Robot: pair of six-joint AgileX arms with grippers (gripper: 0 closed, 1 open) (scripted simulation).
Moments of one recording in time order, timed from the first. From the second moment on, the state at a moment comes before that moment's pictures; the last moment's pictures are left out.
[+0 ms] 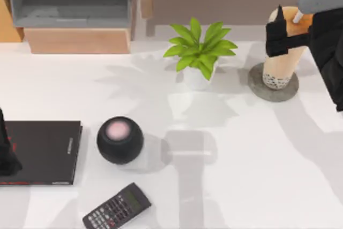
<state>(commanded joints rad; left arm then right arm) 0.00 0.00 0.00 0.00 0.00 0.00 0.35 1.64 0.68 0.87 0.32 -0.18</state>
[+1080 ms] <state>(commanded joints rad) 0.00 0.00 0.00 0.00 0.00 0.00 -0.24 1.23 0.73 -0.95 0.07 -0.41</state>
